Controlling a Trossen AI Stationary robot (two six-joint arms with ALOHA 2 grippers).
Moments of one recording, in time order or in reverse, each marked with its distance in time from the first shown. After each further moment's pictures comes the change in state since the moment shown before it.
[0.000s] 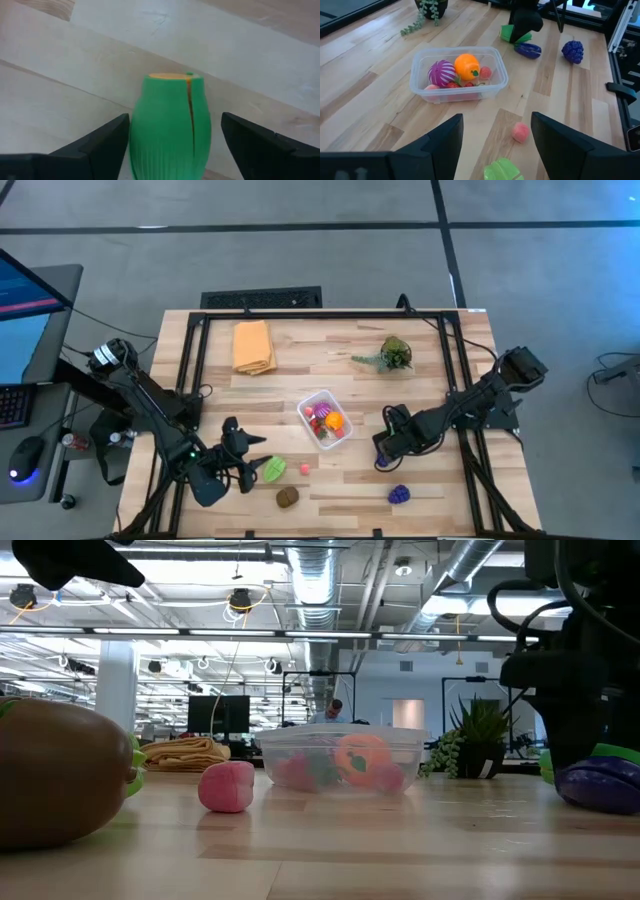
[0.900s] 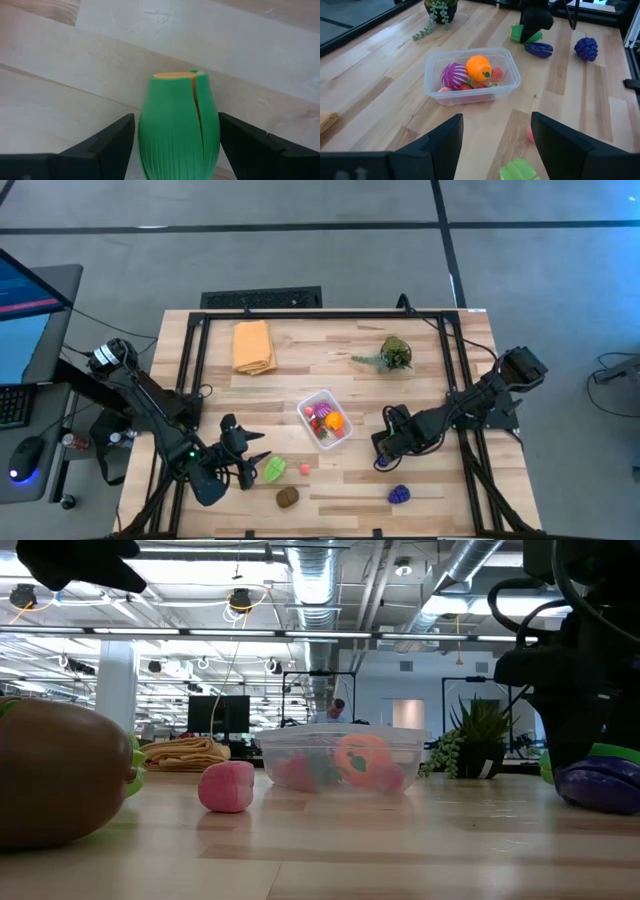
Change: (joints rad) left arm 0.001 0.000 0.000 -0.060 -0.033 0.000; right arm 0.000 -0.001 0.000 0.021 0.000 0.053
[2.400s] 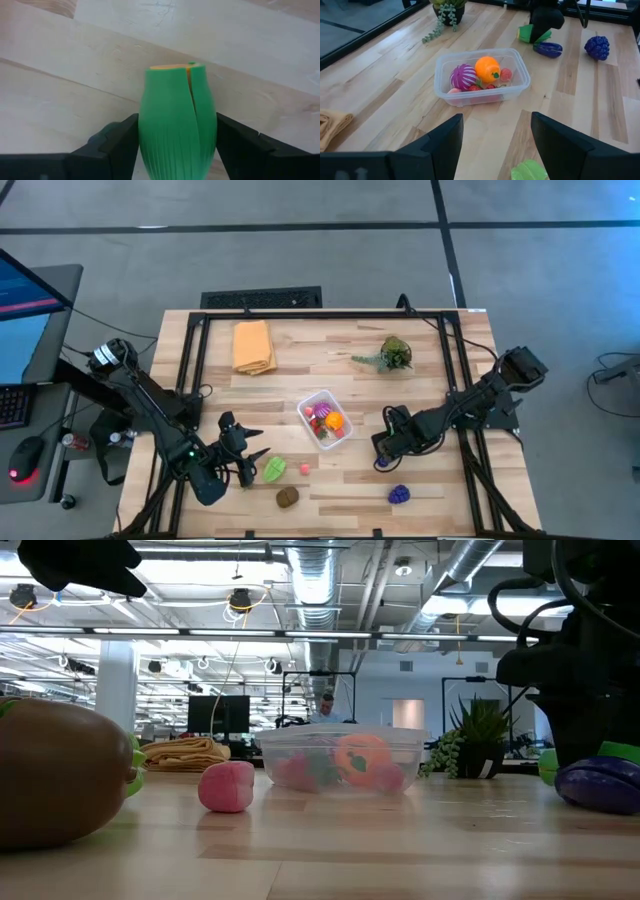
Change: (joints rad) left arm 0.000 0.000 0.000 -0.049 -0.026 -0.019; right arm 0.000 -0.001 0.000 0.004 -0.025 0.000
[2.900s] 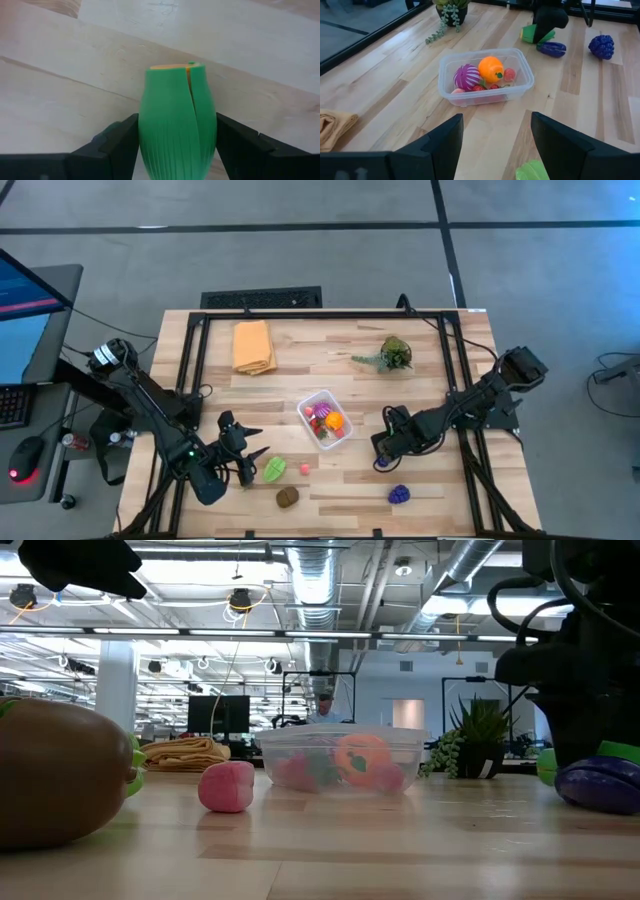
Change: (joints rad) left arm 0.000 0.000 0.000 -0.020 -0.009 -0.008; right arm 0.000 0.000 0.000 0.010 0.002 -0.001
